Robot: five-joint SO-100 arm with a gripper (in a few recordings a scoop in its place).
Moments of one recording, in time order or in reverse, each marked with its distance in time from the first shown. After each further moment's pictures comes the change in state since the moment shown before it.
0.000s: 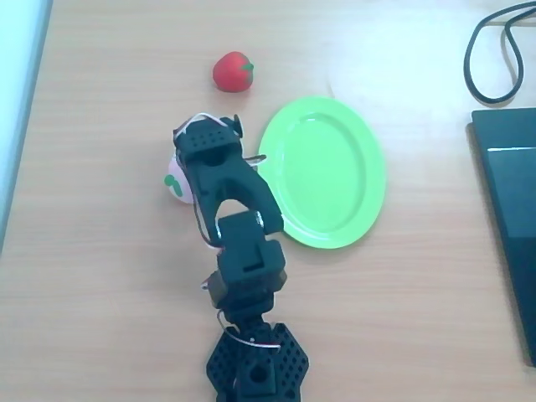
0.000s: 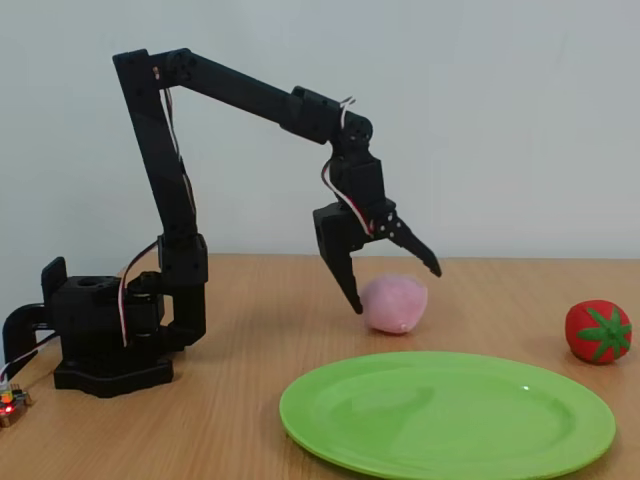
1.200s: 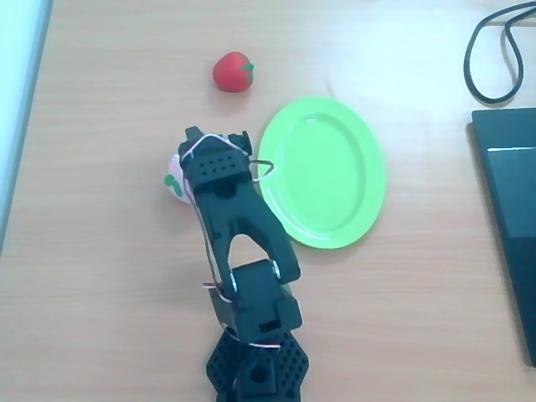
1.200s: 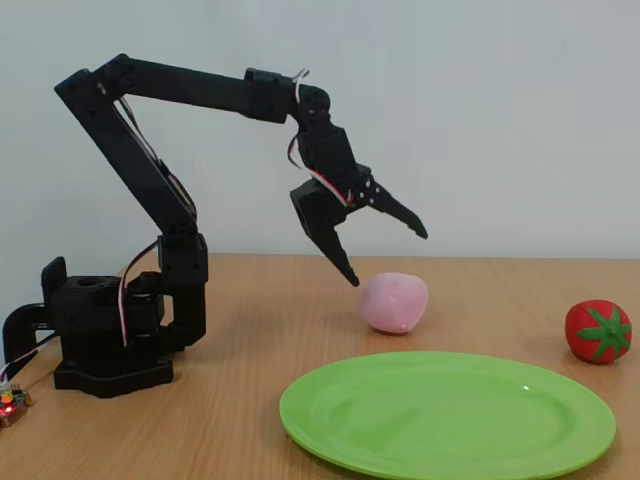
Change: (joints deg) arm 0.3 20.5 10.2 0.1 -2.0
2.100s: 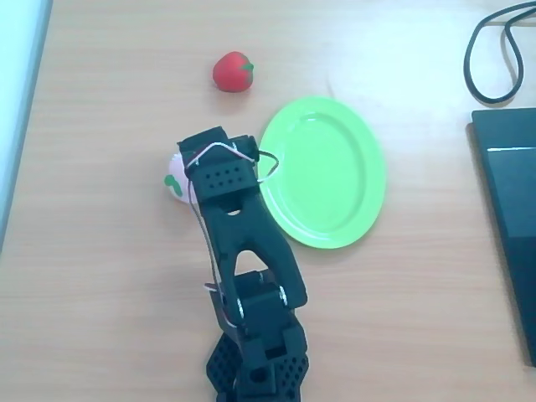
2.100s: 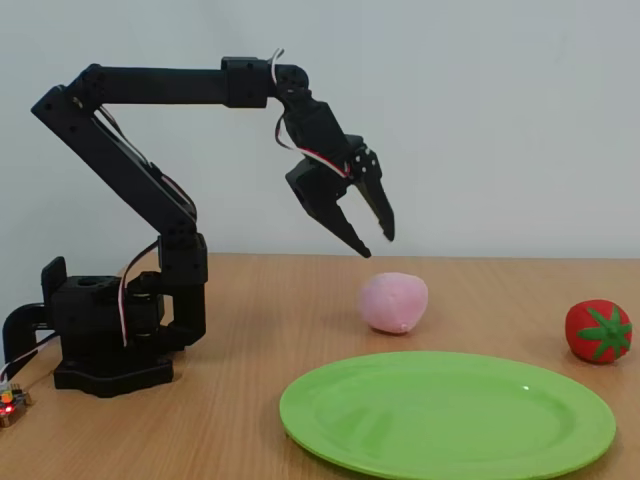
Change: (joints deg) arm 0.4 9.5 0.2 0.0 -4.6
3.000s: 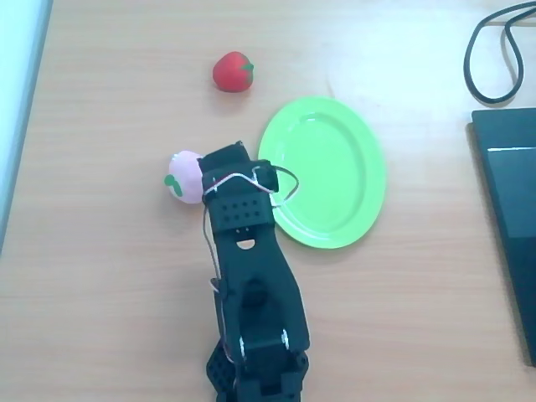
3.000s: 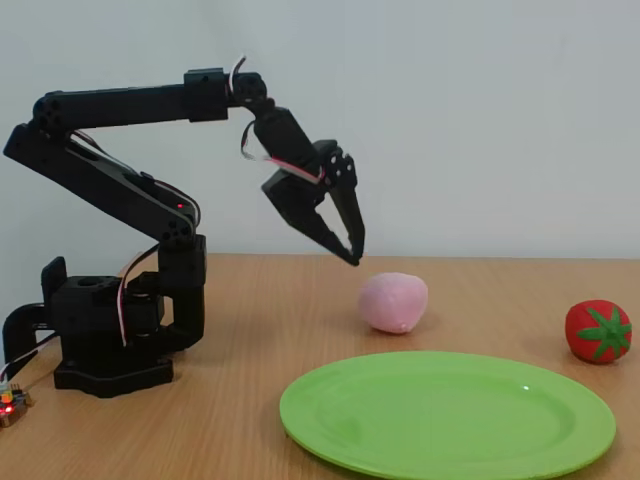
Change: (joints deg) arm 7.2 14.8 9.1 1.1 -8.1
